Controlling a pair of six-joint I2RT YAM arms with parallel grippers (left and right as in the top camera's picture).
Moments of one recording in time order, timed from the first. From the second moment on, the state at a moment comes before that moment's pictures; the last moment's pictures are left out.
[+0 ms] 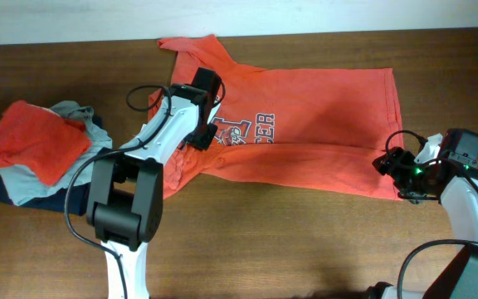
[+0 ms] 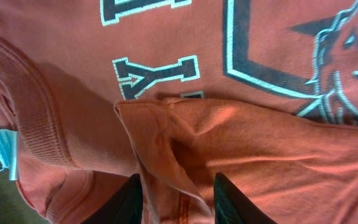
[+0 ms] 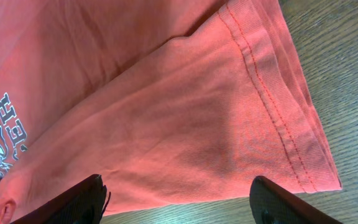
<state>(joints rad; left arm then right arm) -0.35 2.17 1.67 -0.95 -0.22 0.11 -0.47 1.47 0.85 -0.61 -0.41 0.29</state>
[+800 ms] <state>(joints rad) -0.38 2.15 1.95 -1.07 -0.24 0.26 -0.47 1.47 0.85 -0.61 -0.41 0.29</state>
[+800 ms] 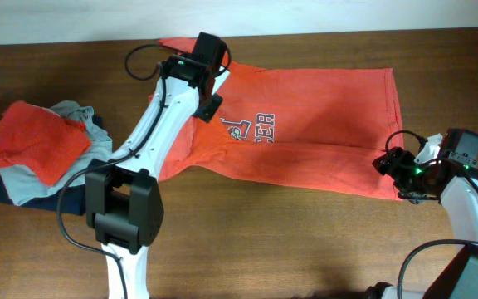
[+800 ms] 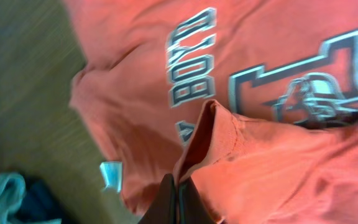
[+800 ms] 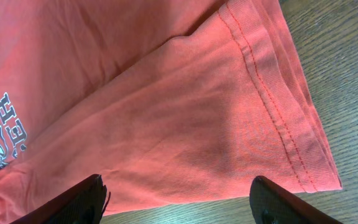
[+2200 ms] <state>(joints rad) -0.25 2.20 2.02 -1.17 -0.19 0.35 -0.47 1.47 0.85 -0.63 -0.41 0.29</state>
